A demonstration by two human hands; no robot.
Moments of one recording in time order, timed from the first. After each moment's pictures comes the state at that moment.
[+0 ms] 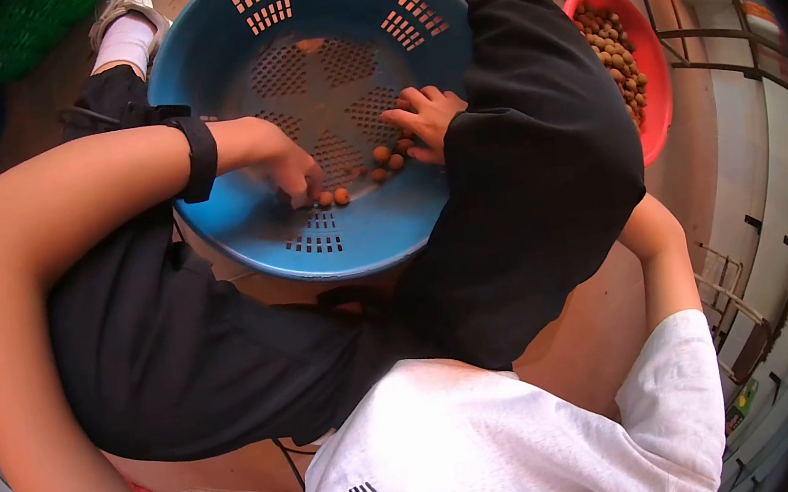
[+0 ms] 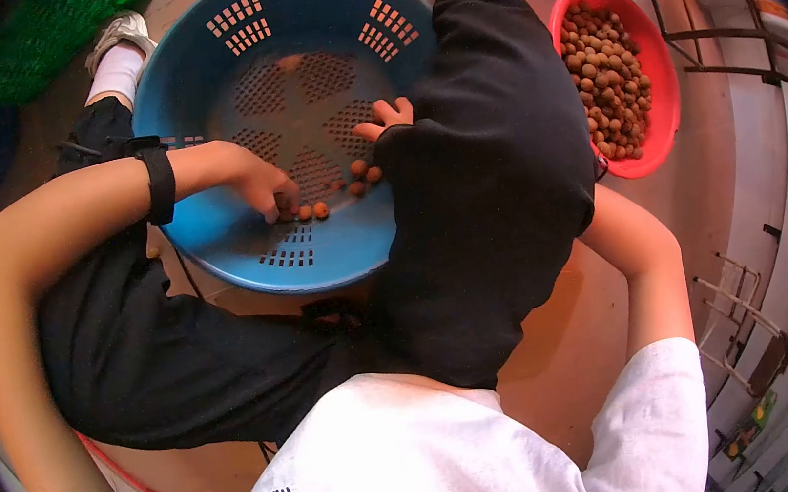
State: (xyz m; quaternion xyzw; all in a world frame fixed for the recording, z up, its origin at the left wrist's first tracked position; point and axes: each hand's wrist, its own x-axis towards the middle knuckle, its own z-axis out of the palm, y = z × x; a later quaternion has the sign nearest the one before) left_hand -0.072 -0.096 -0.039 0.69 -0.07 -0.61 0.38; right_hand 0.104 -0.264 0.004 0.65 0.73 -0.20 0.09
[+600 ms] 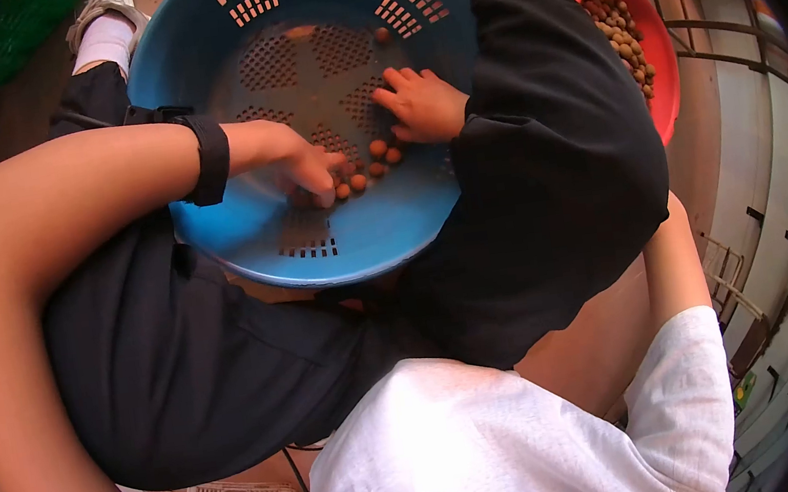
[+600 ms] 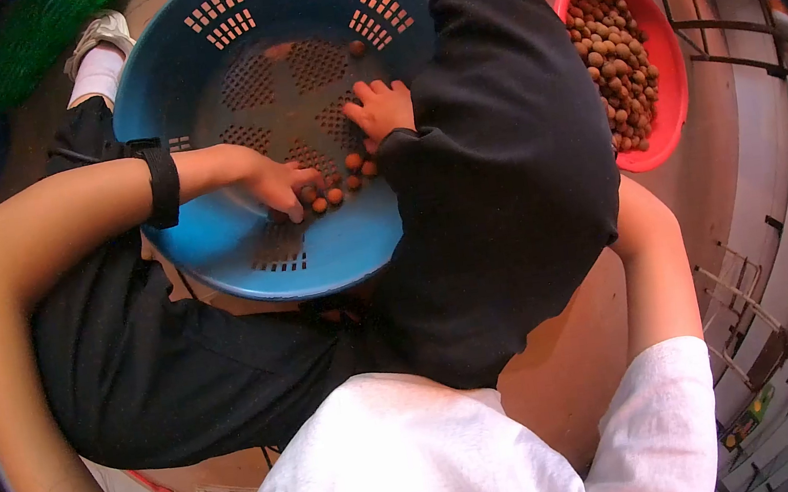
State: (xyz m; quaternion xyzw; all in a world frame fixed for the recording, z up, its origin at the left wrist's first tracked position) left_hand -0.057 -0.119 -0.052 0.66 -0.02 -0.60 0.45; right_hand 0.107 -0.241 -0.011 0.66 0.71 -0.21 0.12
